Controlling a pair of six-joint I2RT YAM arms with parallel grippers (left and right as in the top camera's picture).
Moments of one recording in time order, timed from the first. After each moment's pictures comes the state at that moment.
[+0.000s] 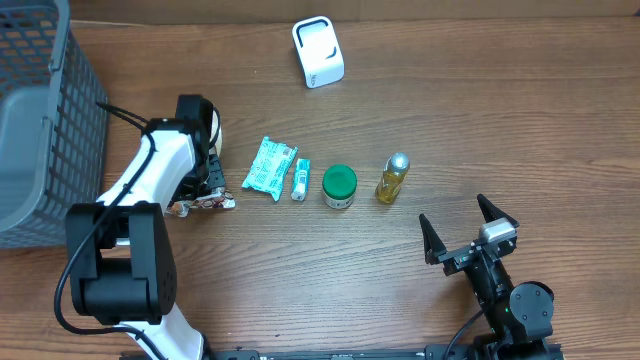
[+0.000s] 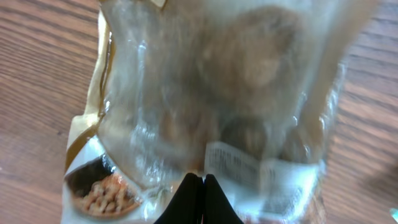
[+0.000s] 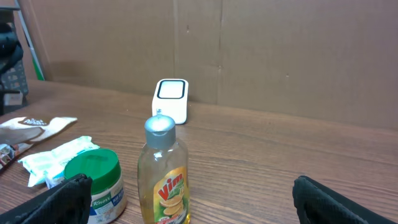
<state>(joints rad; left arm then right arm) -0.03 1.87 1.27 -0.96 -0.22 -0.34 0.16 0.01 0.02 -0.02 -0.16 -0.01</state>
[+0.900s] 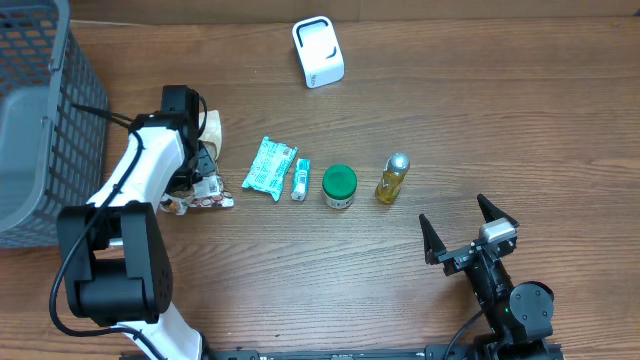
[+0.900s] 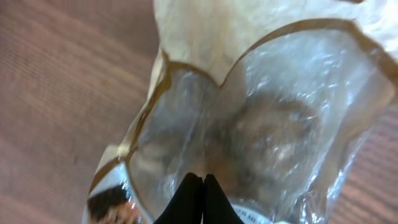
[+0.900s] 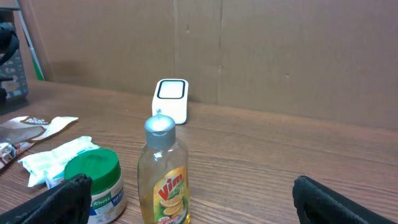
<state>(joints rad) 0.02 1.87 1.27 -0.82 -0.25 -0.45 0.16 0.01 0.02 -0.02 -0.16 -0.01</state>
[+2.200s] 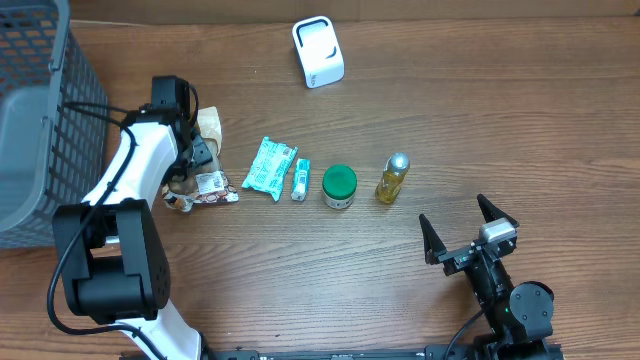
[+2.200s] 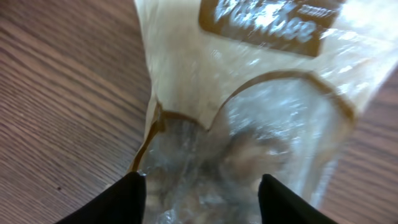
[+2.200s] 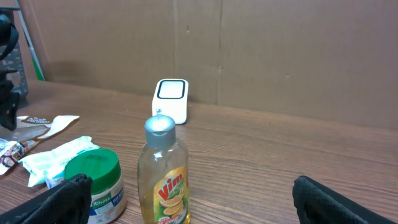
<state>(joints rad) 0.05 1.88 1.30 -0.77 -0.21 -0.48 0.16 0.01 0.02 -0.02 -0.16 -0.01</state>
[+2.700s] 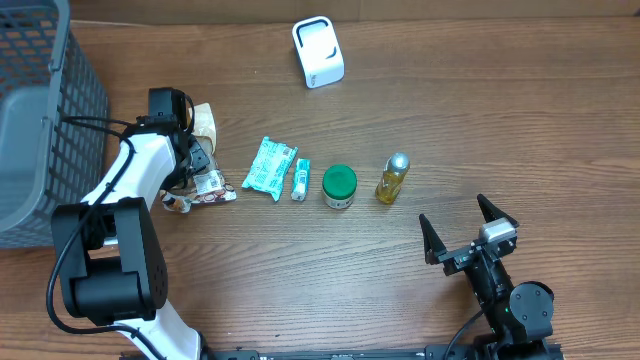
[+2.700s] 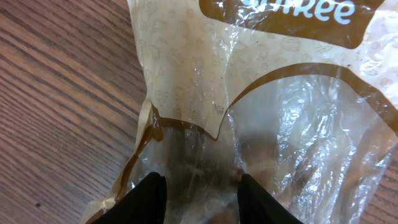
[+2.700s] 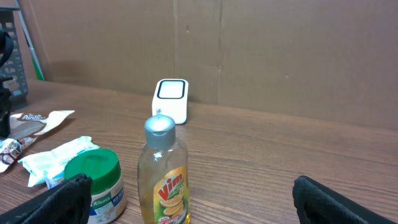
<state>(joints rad) 0.07 1.88 1.21 -0.65 -0.20 -0.49 0.16 0.01 0.02 -0.02 -0.16 -0.01</state>
